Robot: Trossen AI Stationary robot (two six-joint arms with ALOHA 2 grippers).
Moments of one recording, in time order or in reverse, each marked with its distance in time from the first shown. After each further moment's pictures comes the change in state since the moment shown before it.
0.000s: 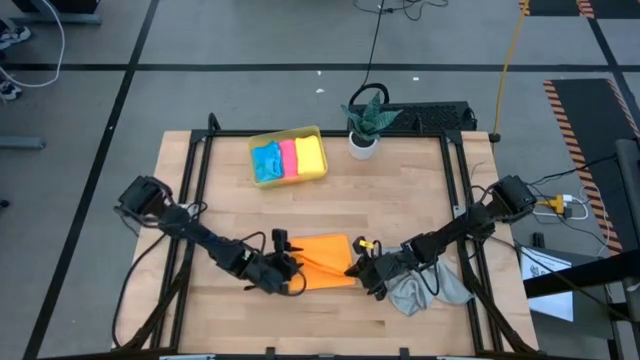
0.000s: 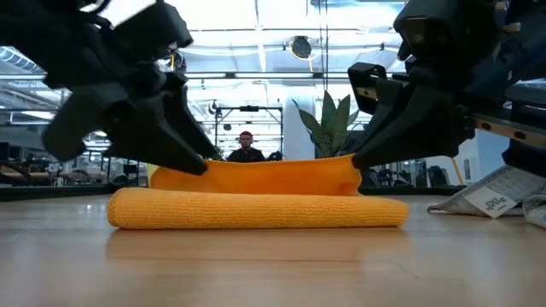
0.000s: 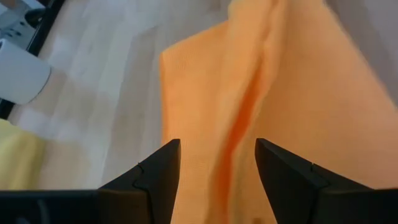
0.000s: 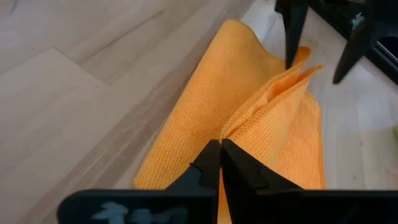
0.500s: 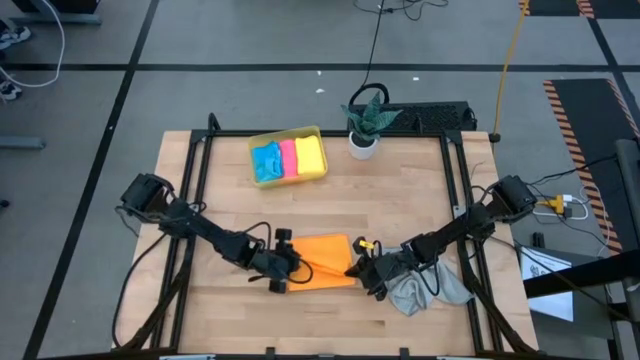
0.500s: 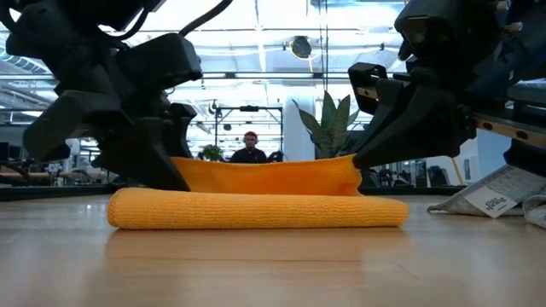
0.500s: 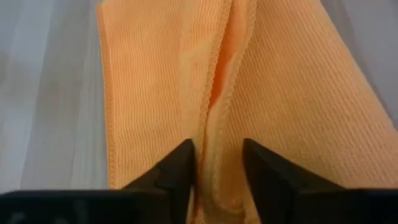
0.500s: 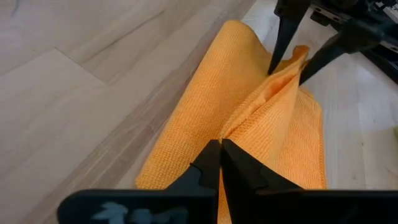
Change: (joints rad) left arm 0.082 0.000 0.000 -0.077 0.290 -0.058; right arm 0.001 0.000 0.000 0.000 -0.001 0.002
